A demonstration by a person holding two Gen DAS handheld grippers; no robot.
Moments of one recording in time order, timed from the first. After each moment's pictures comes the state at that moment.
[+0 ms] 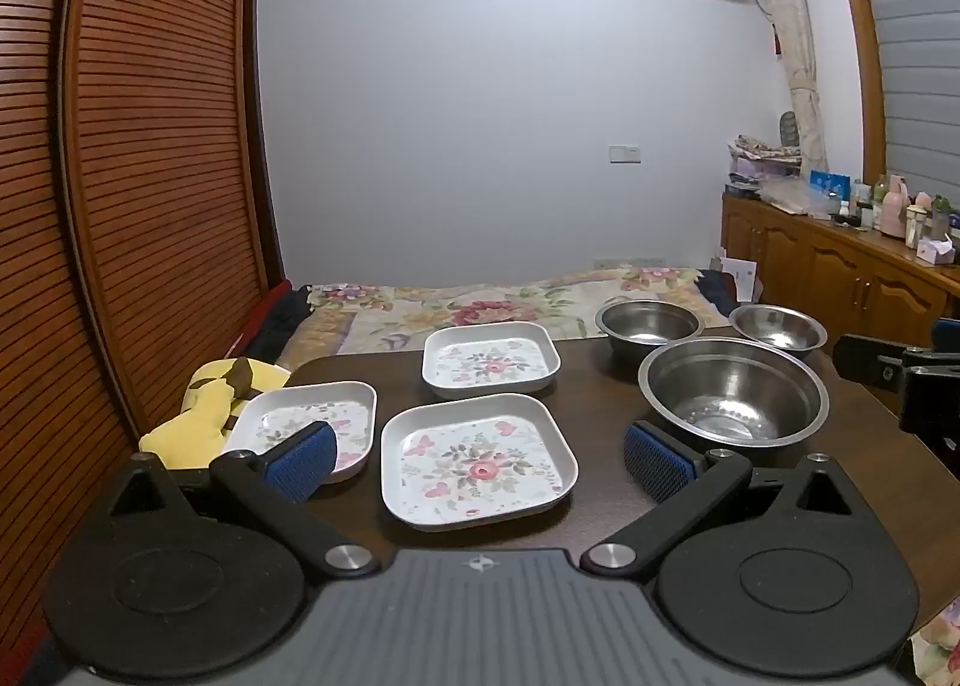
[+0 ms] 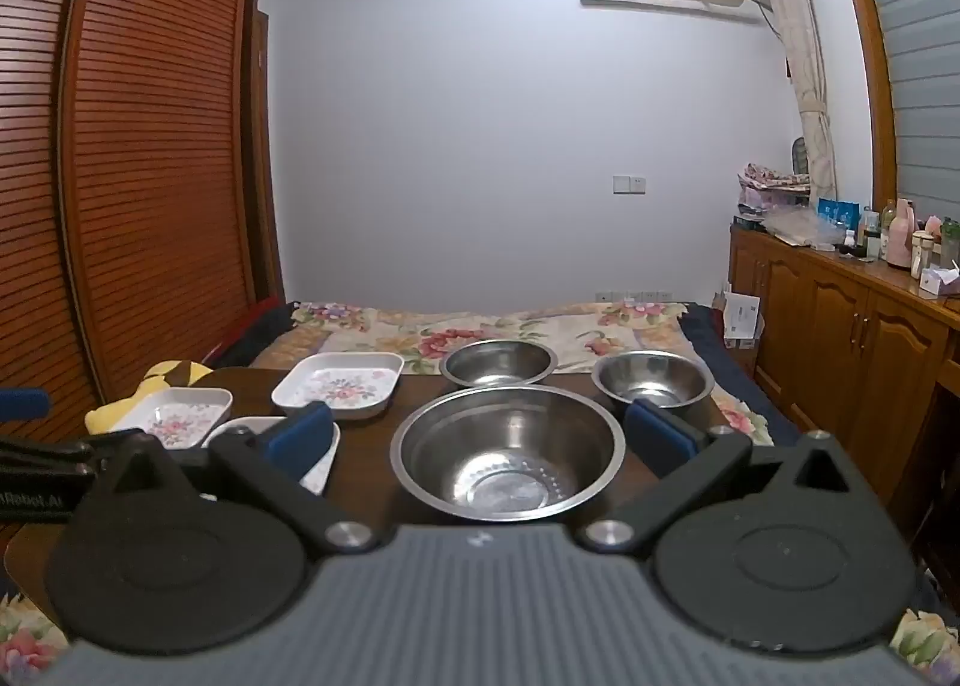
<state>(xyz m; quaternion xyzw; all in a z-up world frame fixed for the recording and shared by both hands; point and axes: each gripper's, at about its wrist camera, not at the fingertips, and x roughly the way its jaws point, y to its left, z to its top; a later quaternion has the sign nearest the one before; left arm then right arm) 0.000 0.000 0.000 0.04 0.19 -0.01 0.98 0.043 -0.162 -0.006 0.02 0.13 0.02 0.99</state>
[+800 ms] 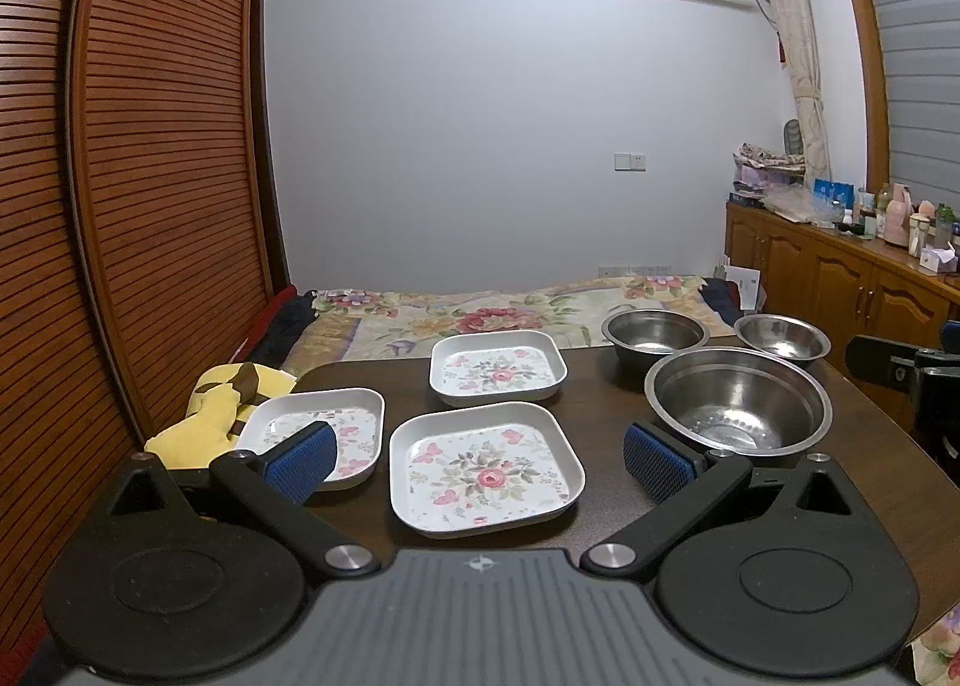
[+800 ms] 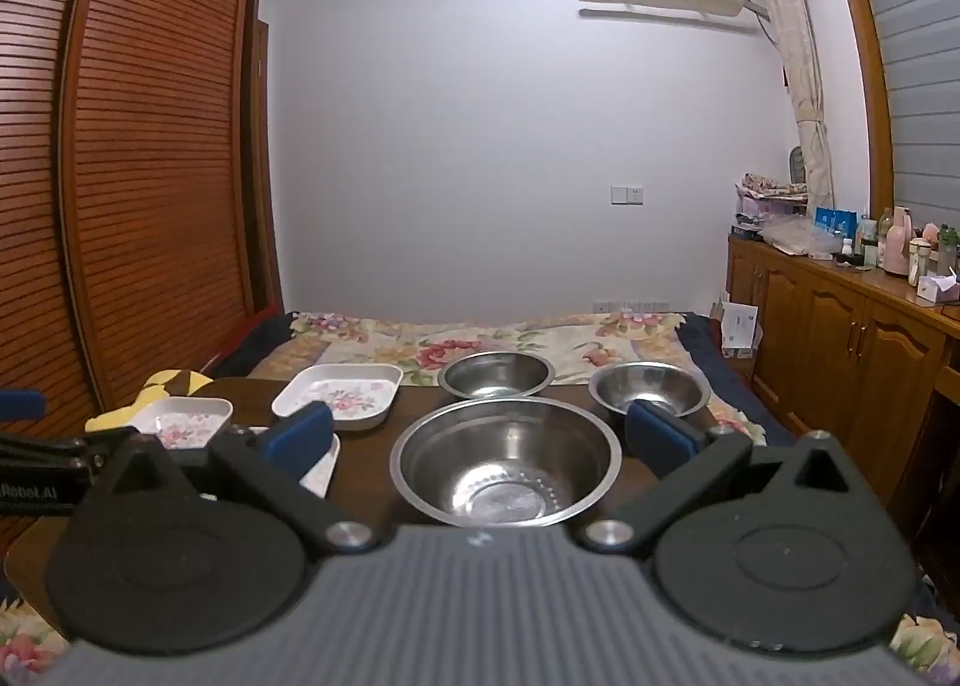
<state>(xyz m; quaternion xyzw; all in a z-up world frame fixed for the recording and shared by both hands) 0.000 0.007 0.007 0.04 0.19 -0.01 0.98 0.040 -0.163 -0.003 0.02 0.13 0.02 0.99</state>
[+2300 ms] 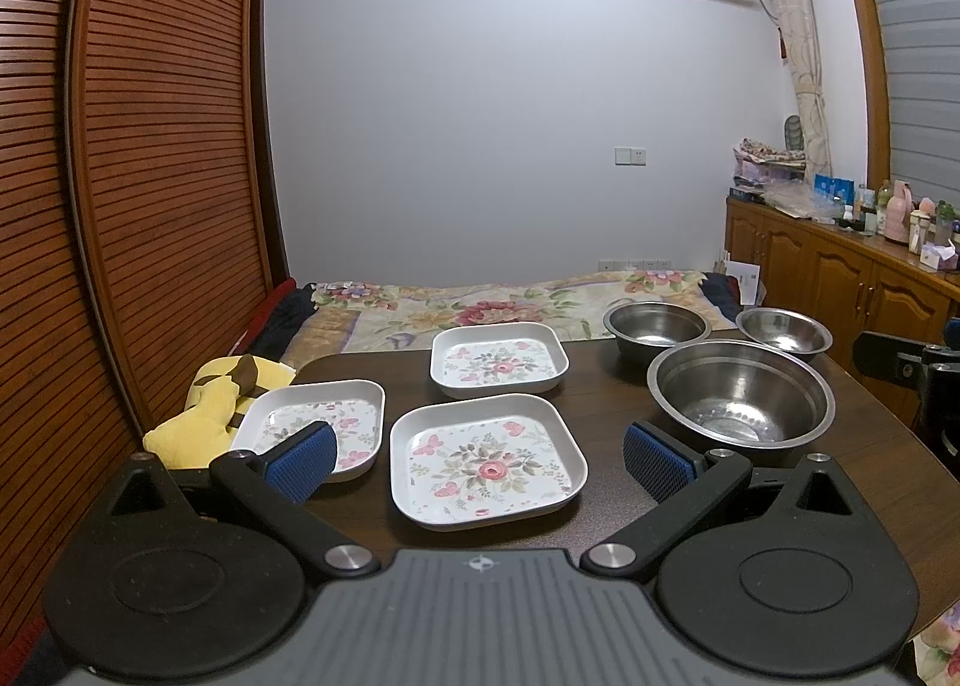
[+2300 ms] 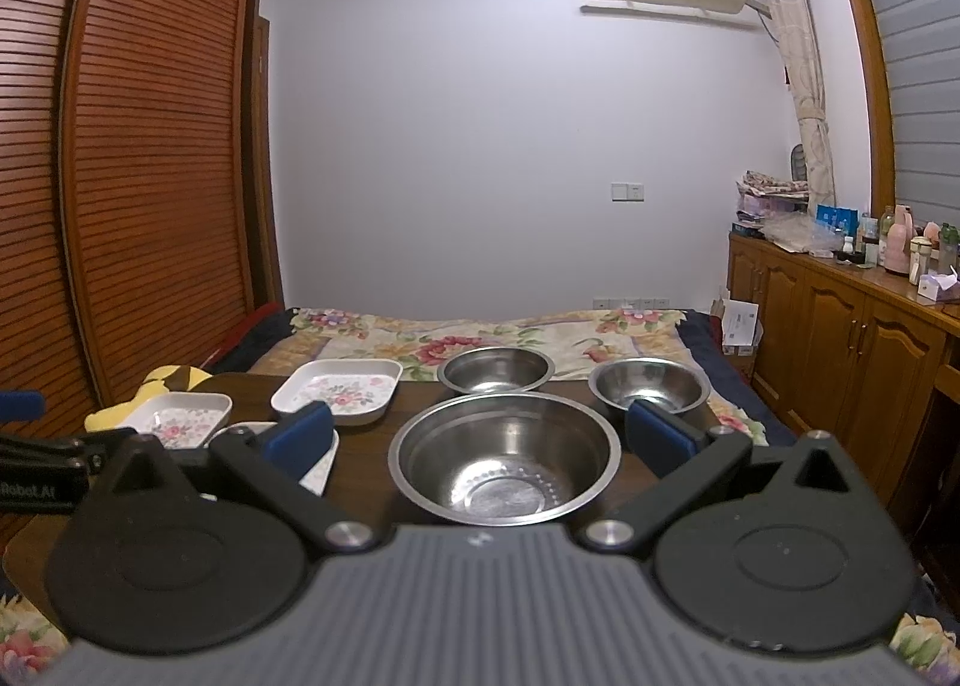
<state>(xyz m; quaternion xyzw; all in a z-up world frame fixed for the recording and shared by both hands) 0.000 0.009 0.006 0.04 0.19 -0.01 0.98 0.040 -0.164 -0.004 0.02 0.13 0.02 0.99</state>
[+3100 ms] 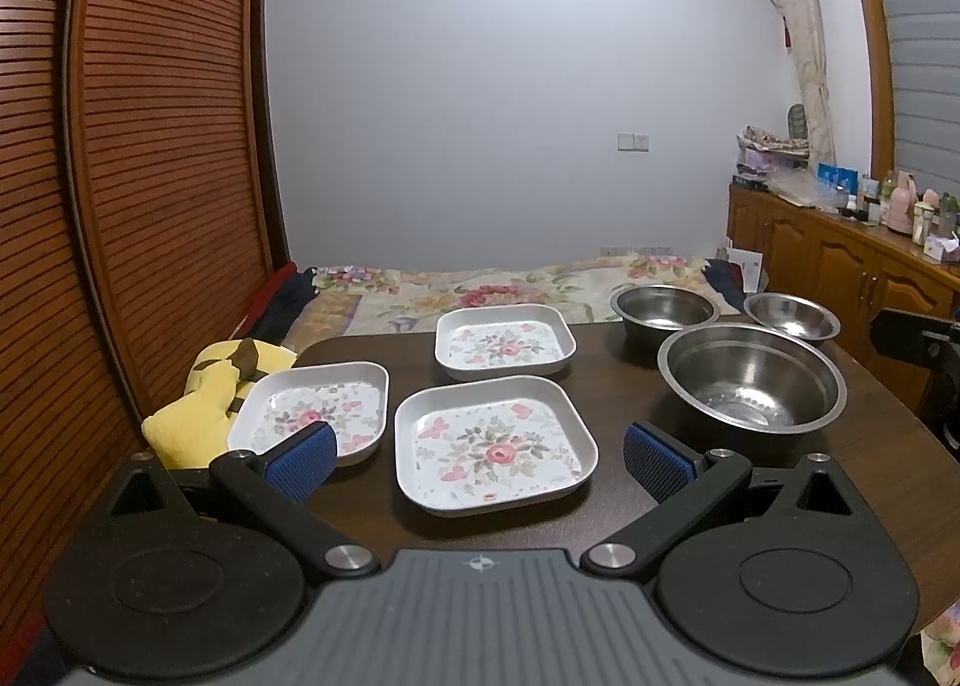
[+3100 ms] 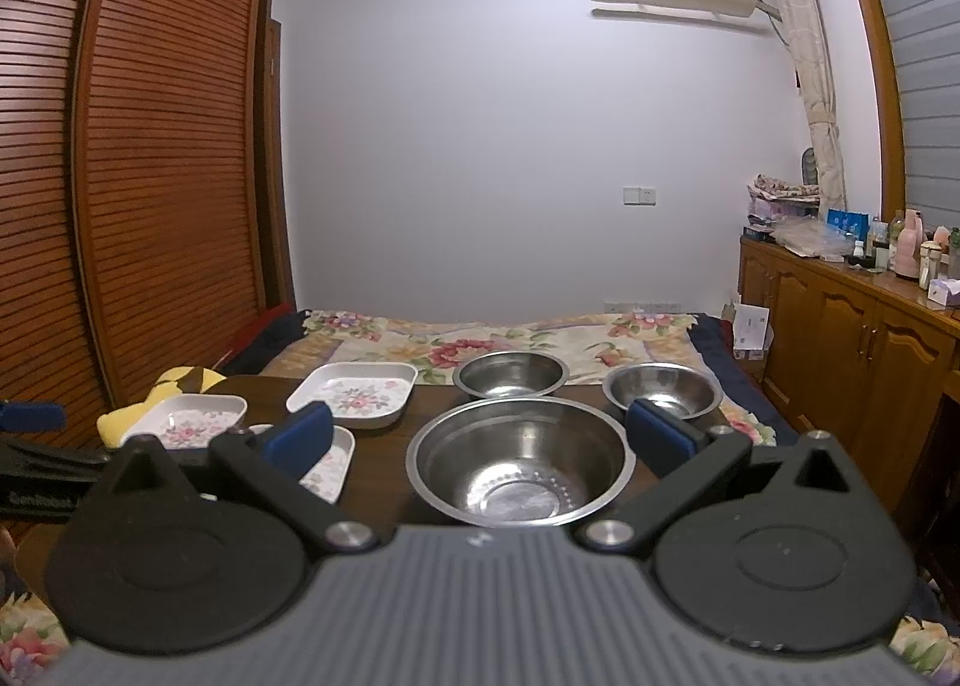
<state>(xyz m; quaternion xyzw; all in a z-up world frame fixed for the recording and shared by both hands) 0.010 0.012 -0.005 0.04 0.21 -0.01 0.98 0.036 -0.161 -0.001 0.02 0.13 0.03 0.99</state>
